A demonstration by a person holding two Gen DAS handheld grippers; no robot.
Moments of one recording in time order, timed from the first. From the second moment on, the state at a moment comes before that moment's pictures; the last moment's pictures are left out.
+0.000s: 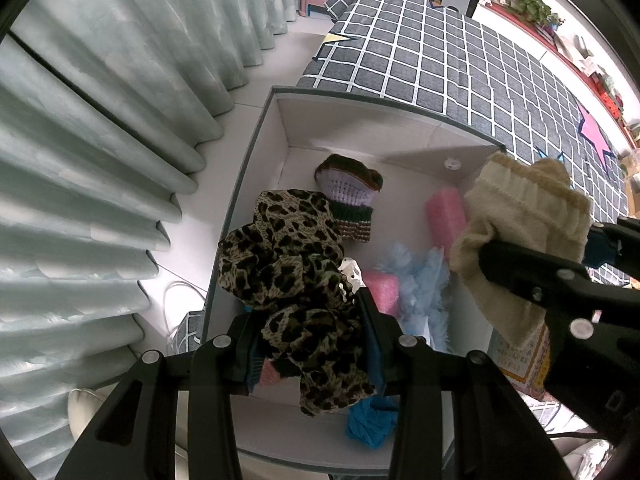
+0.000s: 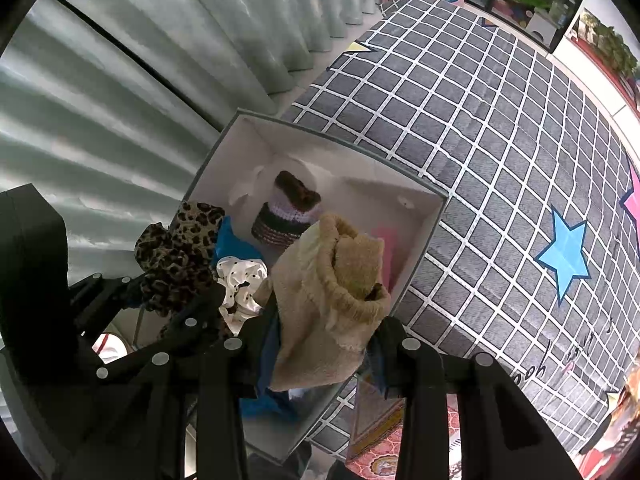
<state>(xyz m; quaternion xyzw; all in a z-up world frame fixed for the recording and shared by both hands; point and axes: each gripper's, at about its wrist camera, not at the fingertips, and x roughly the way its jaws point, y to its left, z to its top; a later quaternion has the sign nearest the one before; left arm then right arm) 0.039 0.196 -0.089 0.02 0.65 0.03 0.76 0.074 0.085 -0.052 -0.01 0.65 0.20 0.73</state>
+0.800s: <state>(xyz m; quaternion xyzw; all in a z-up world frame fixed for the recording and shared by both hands) 0.019 0.201 -0.063 0.04 0.62 0.05 0.78 0.065 0.080 -0.037 -0.01 0.63 0.20 0.75</state>
